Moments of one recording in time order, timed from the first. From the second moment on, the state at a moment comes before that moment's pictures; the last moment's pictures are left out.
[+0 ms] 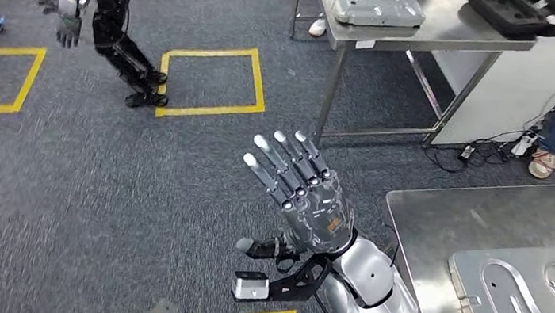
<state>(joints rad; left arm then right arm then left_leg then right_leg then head) -0.20 -0.24 0.75 -0.20 -1.19 0.17 -0.44 -0.38 0.00 0.53 -1.57 1.27 -0.70 -0.33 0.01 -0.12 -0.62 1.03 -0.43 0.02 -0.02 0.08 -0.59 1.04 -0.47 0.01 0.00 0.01</state>
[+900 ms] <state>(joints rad) -0.18 -0.21 0.73 -0.20 -1.18 0.18 -0.45 -0.32 0.02 0.48 -1.61 1.27 -0.70 -0.41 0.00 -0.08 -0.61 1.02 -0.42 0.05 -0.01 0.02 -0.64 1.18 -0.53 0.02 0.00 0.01</state>
